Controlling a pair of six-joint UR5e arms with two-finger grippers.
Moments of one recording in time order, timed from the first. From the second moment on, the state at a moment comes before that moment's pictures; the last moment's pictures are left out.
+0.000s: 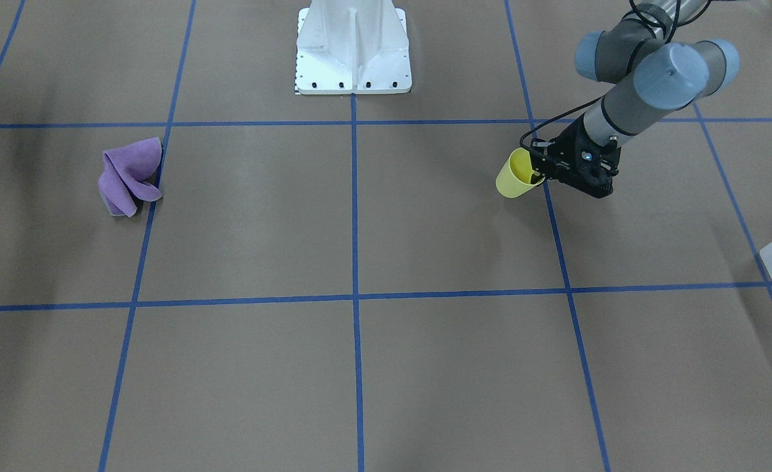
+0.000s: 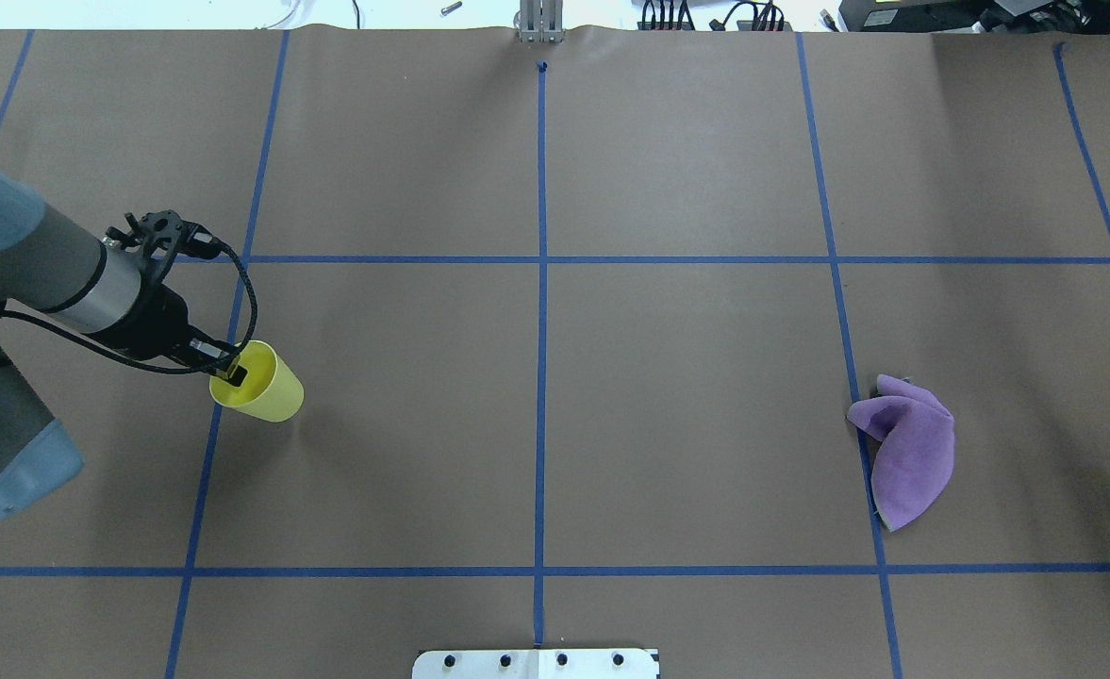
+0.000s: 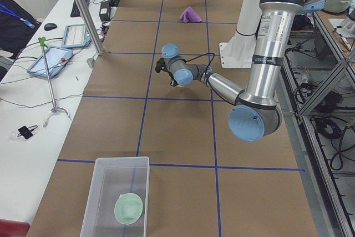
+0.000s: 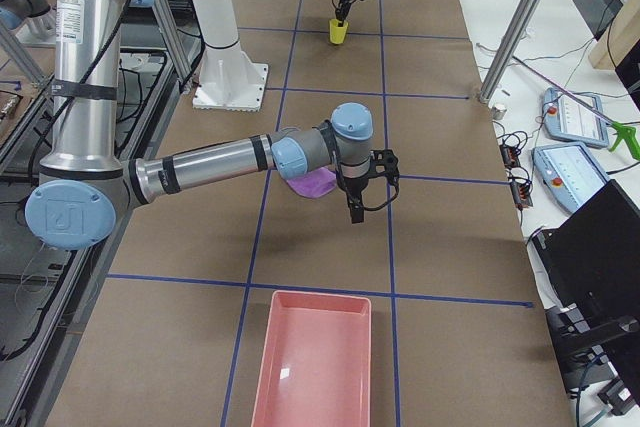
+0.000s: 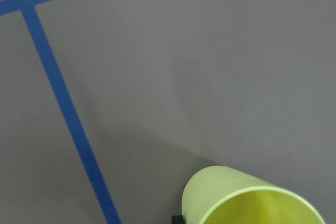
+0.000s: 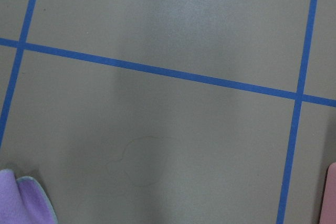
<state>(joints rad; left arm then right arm) -0.82 -1.73 -1.83 -1.98 -2.33 -0.72 1.28 -1.68 1.93 -1.45 2.26 0.28</state>
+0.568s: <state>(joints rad) -1.22 -1.70 -1.78 -1.90 -2.45 -0.64 1.28 -1.68 1.93 -1.45 2.26 0.28</state>
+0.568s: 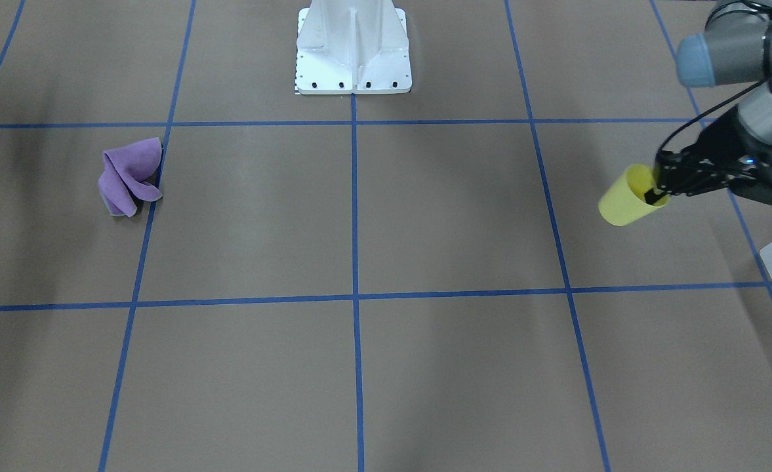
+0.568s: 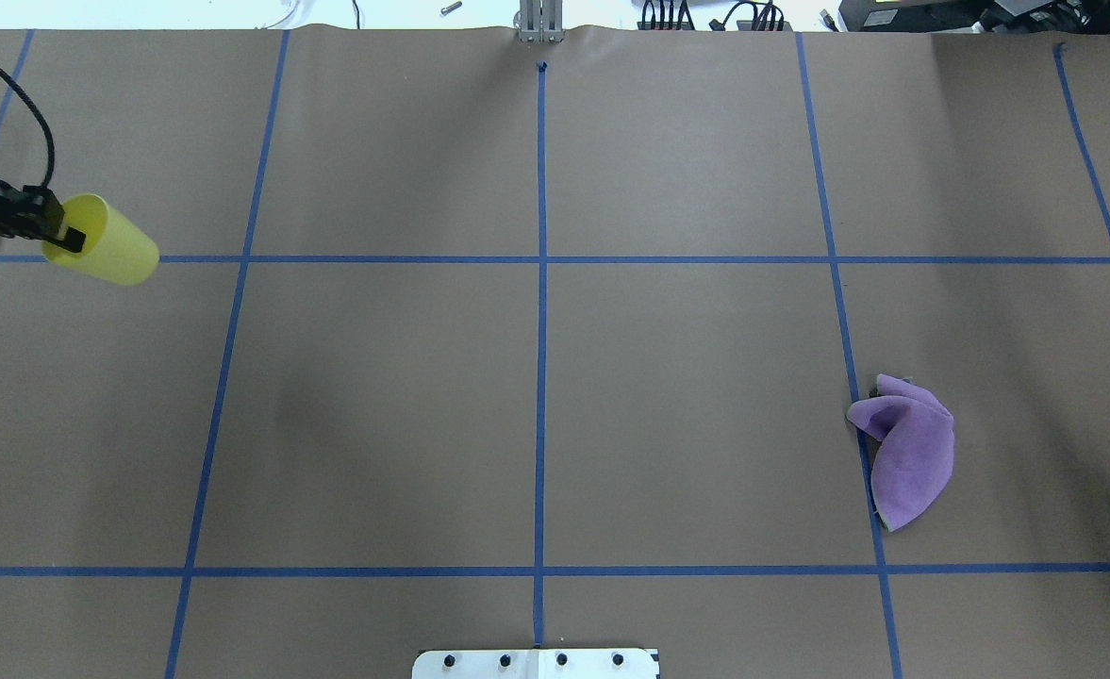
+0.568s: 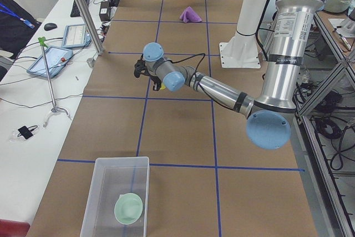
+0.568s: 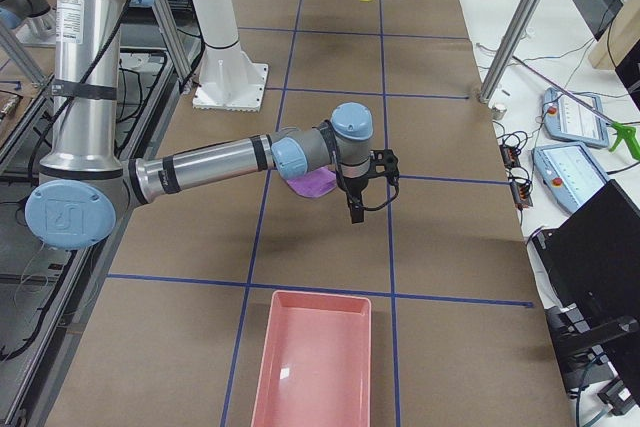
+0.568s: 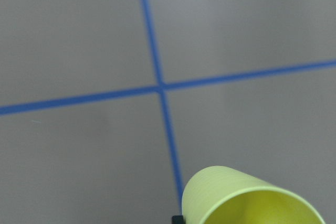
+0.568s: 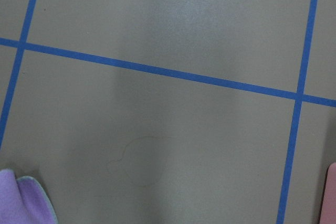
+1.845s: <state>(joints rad) -1.59 -1.96 -0.80 -2.09 -2.36 -0.10 1.27 -1.67 1.93 -1.45 2.26 0.28</state>
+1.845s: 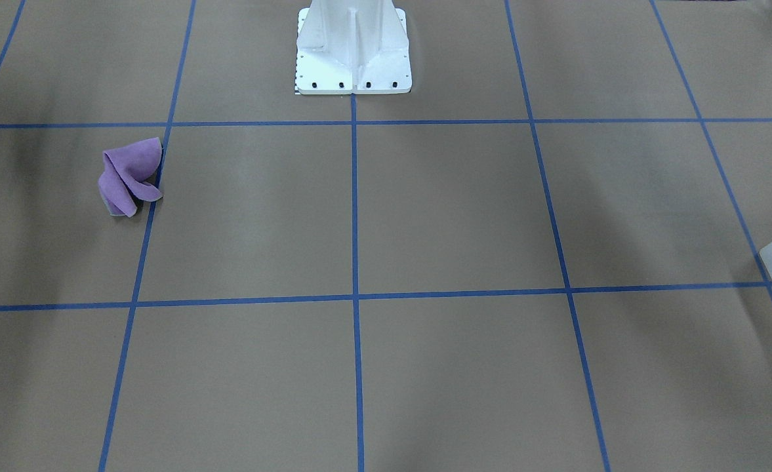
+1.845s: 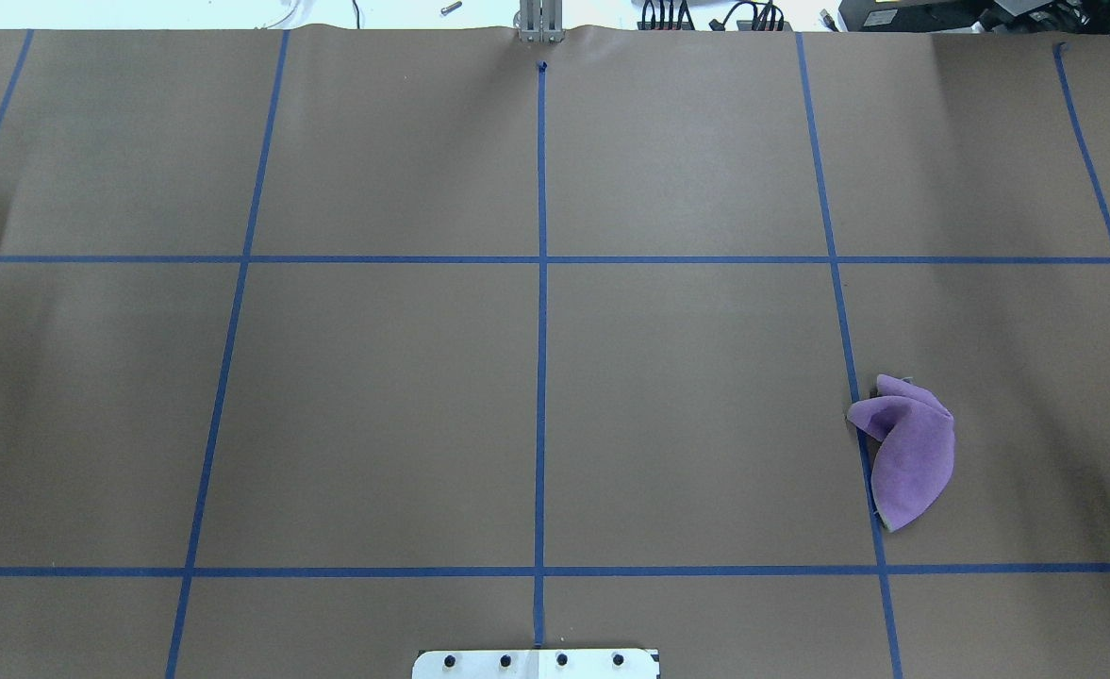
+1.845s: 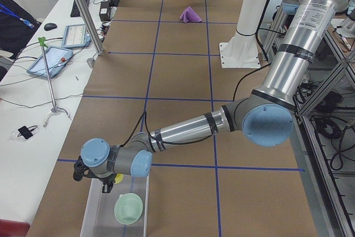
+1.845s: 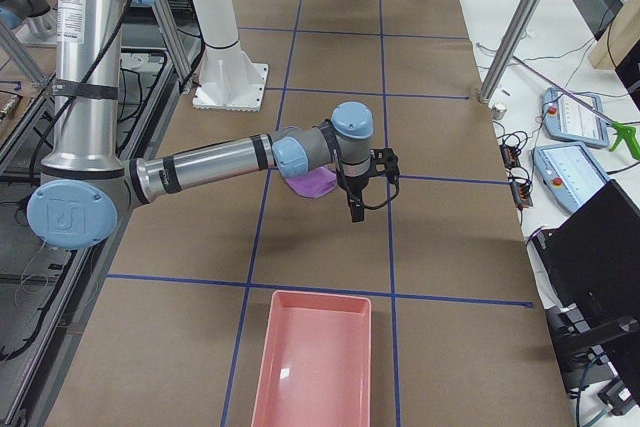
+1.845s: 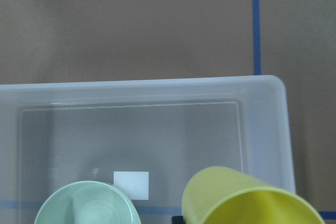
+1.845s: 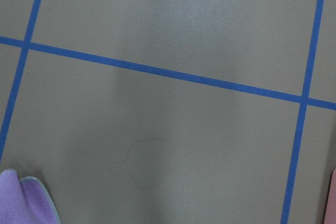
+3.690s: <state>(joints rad) -1.58 -1.61 -1.71 -1.52 -2.35 -0.09 1.22 -1.63 1.95 -1.45 2.26 0.44</state>
